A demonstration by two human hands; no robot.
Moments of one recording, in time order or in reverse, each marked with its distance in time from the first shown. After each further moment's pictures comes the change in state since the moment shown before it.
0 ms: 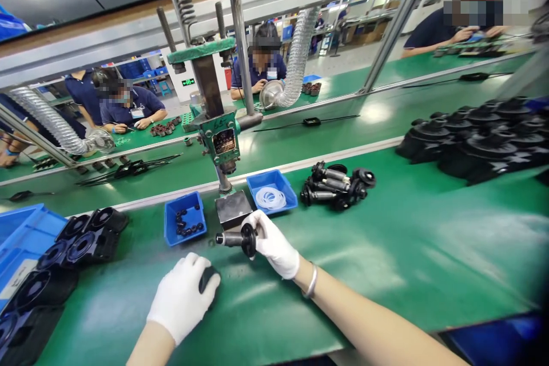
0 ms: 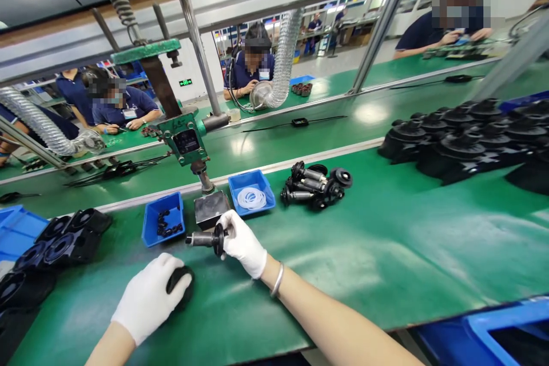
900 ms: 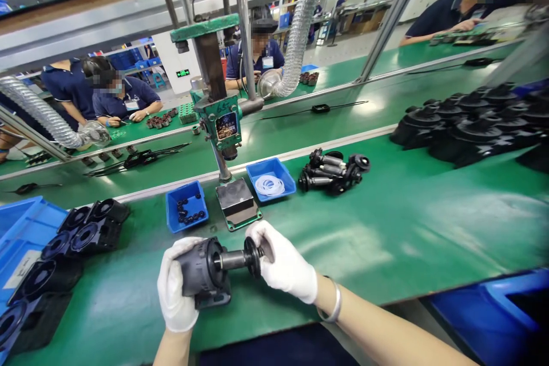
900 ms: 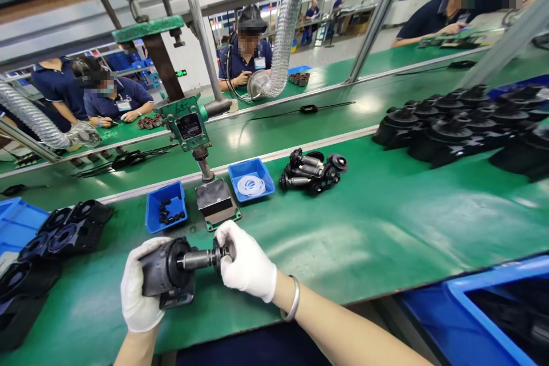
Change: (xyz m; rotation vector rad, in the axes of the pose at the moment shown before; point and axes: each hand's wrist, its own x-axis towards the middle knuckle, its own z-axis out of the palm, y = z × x) left_hand -0.018 0.003 0.026 -1.315 0.715 0.067; right_hand -0.050 -0.023 0.038 -0.484 -0.002 -0.103
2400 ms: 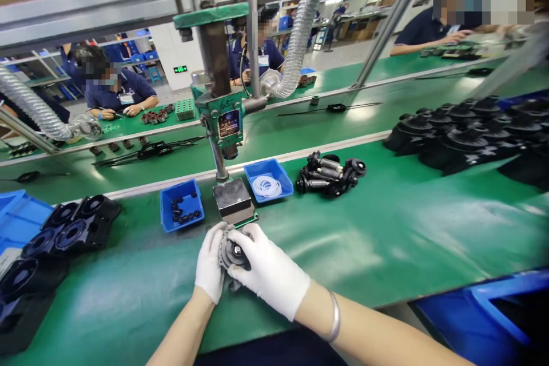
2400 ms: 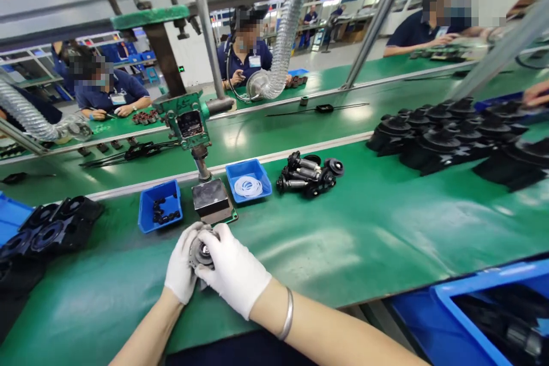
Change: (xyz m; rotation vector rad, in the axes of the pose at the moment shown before) left_hand 0.009 -0.052 0.061 -0.043 -0.147 -0.542; right_hand 0.002 -0.027 0.016 -0.846 -0.164 0.103
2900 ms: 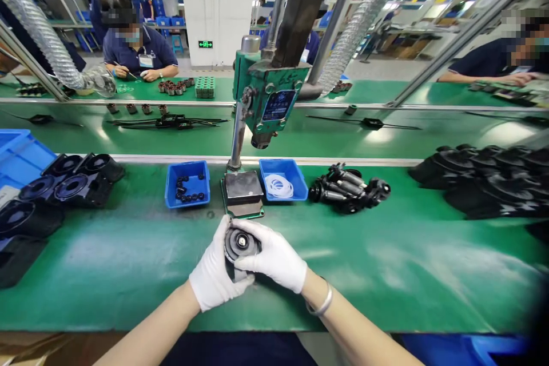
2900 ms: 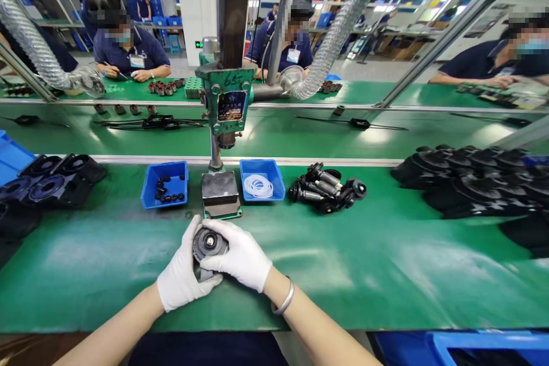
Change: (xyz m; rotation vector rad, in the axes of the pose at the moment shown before) left_hand -0.032 -0.022 -0.022 0.563 -0.326 0.398; right_hand 0.020 0.053 0.014 0.400 -0.179 0.028
